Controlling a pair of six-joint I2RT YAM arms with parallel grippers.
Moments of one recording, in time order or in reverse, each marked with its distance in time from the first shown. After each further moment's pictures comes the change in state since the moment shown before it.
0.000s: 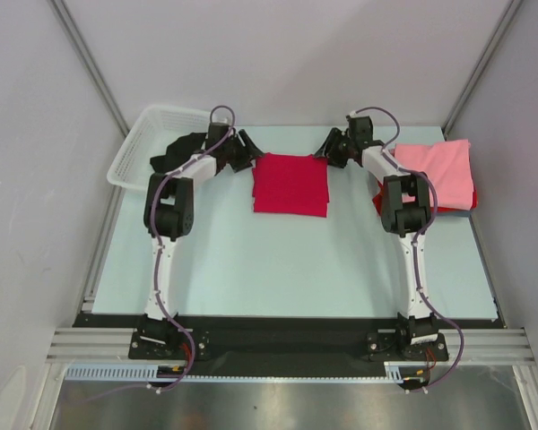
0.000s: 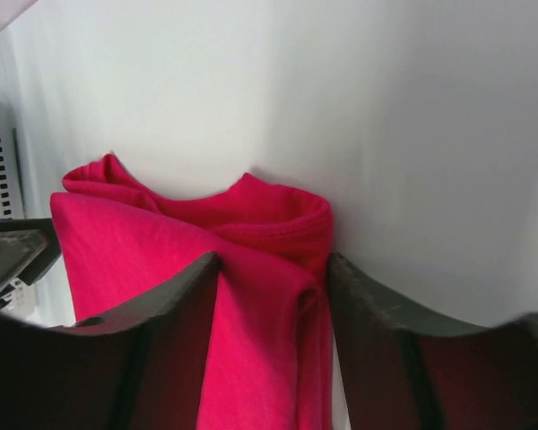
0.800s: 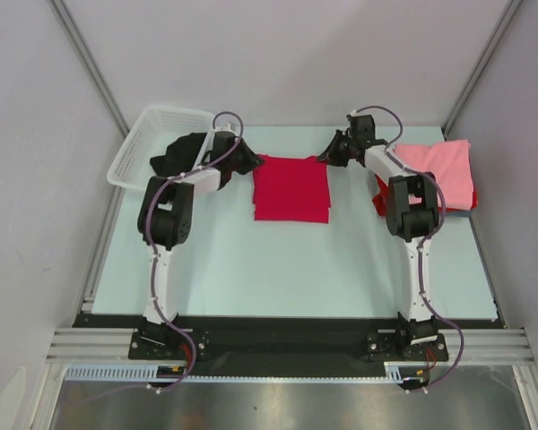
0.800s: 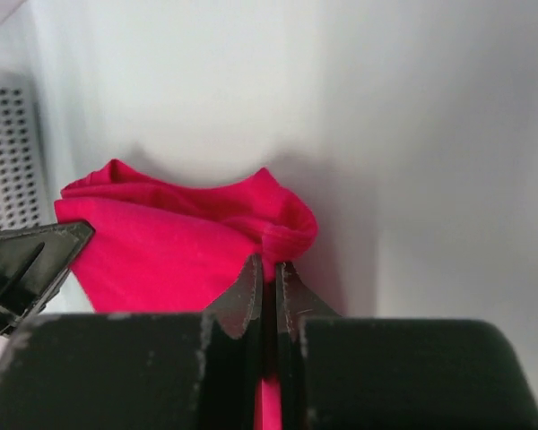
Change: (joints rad) left arm -0.070 -0.105 -0.251 0.249 -0.114 -0.042; right arm 0.013 -0.087 -0.096 -0.008 -0.013 0.019
